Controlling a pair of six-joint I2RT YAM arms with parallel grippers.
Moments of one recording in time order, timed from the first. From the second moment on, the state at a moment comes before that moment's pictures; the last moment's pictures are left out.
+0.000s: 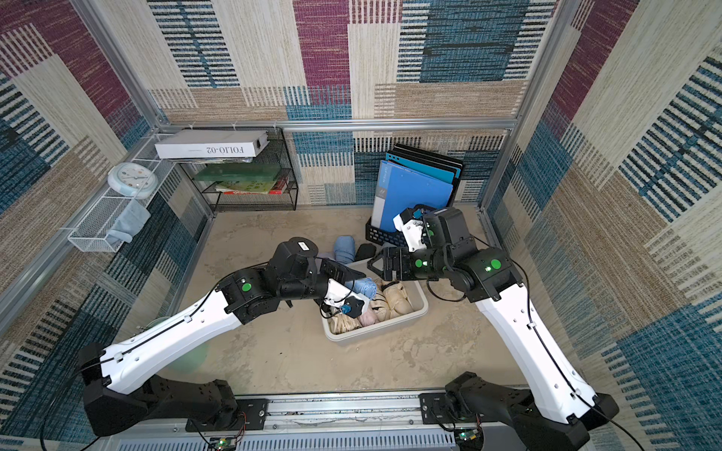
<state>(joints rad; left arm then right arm) -0.92 1.35 1.36 -0.55 0.23 1.25 0.51 1.15 1.52 -1.07 -0.46 0.43</state>
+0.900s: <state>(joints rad) -0.92 1.43 1.40 -0.55 0.19 1.32 0.53 1.19 1.28 -0.89 -0.74 0.42</state>
